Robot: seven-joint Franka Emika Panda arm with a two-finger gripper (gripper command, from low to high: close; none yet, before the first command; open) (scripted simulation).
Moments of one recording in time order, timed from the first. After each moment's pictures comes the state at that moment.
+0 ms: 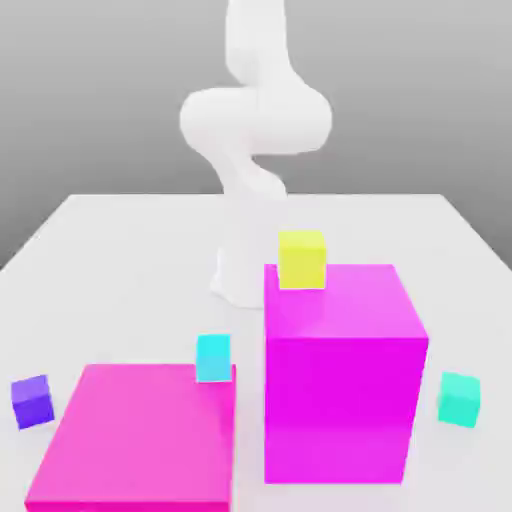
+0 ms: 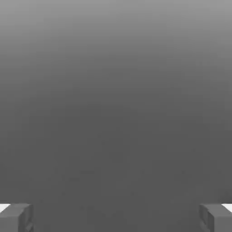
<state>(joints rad) 0.06 -0.71 0.01 -2.33 0.02 2.34 0.73</state>
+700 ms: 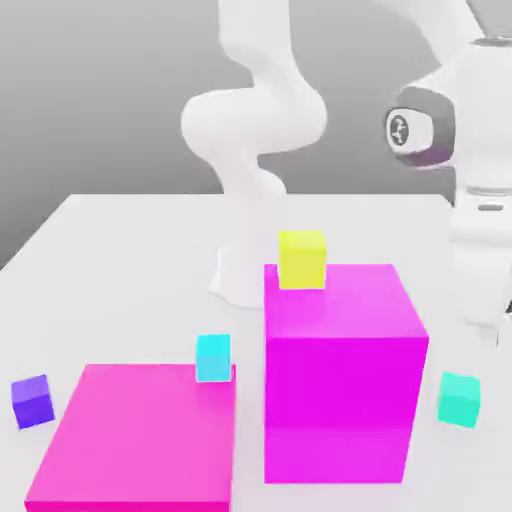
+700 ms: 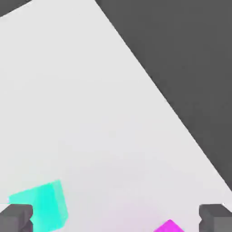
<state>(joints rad) 0.46 0.06 0.18 -2.56 0.00 2.72 0.30</state>
